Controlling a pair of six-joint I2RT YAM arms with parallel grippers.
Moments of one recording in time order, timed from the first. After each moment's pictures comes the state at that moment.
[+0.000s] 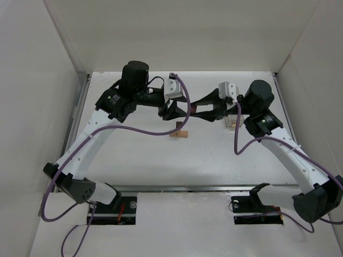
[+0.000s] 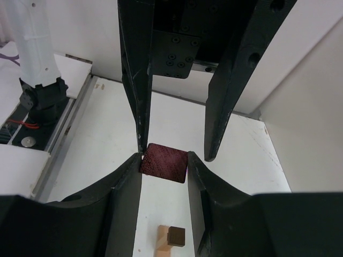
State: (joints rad) left arm -0.60 1.41 1.70 -0.73 0.88 0.54; right arm 0.46 1.19 1.16 0.16 -1.12 -0.26
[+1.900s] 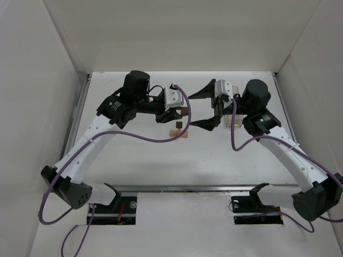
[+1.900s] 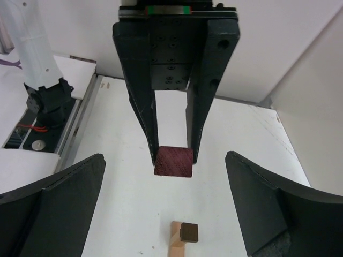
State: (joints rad) left arm -0.61 1.35 1.56 -0.72 0.77 0.60; right arm 0.47 1.20 1.17 0.13 -1.10 -0.22
